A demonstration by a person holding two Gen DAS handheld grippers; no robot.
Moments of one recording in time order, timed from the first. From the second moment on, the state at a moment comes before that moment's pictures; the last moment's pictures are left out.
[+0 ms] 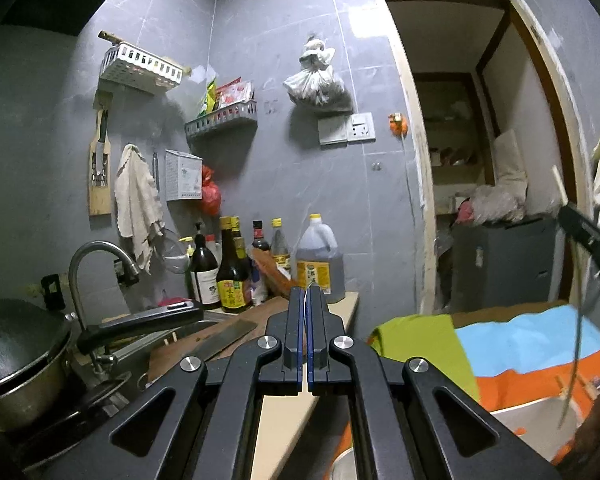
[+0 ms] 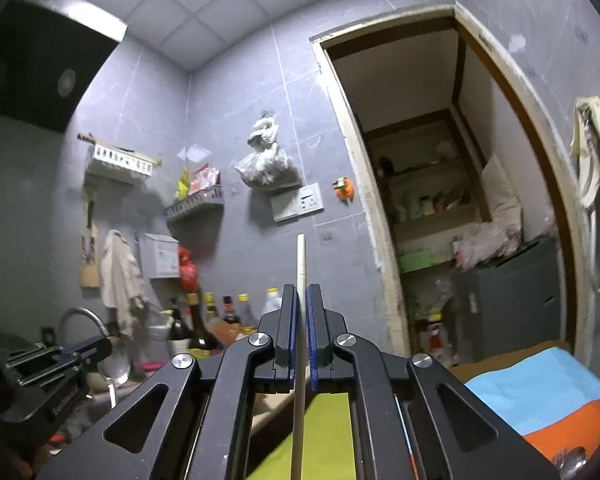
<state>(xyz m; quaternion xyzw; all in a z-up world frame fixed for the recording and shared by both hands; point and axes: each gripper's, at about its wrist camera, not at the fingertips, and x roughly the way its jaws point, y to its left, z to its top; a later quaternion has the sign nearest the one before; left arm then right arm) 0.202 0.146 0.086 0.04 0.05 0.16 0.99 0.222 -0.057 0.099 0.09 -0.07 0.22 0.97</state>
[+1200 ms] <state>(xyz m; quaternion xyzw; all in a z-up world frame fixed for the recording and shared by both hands) 0.207 0.149 0.057 -0.02 0.14 -0.04 0.99 0.223 -0.068 0.050 0.05 0.08 0.24 0.97</state>
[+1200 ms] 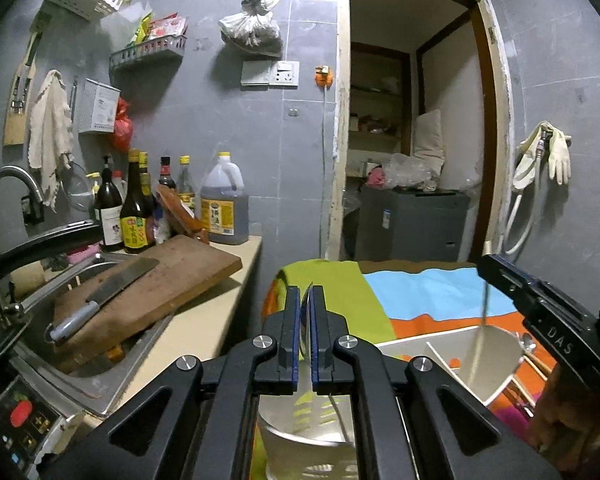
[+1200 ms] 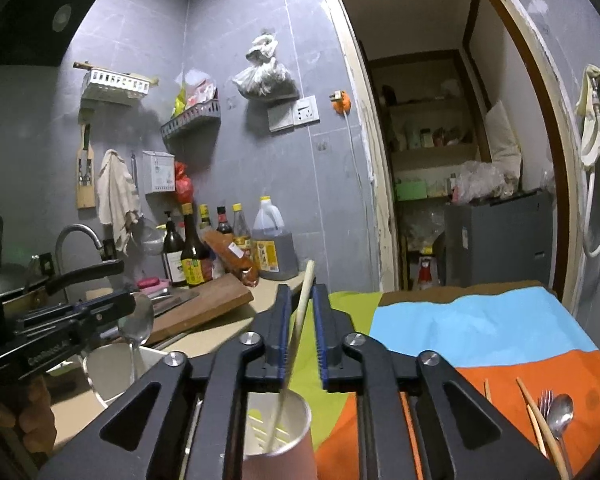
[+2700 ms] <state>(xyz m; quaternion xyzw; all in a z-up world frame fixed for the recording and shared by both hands) 0.184 -0.058 0.067 -0.01 0.16 -0.18 0.97 0.165 -0.291 0.069 0.00 0.08 0.06 0.99</state>
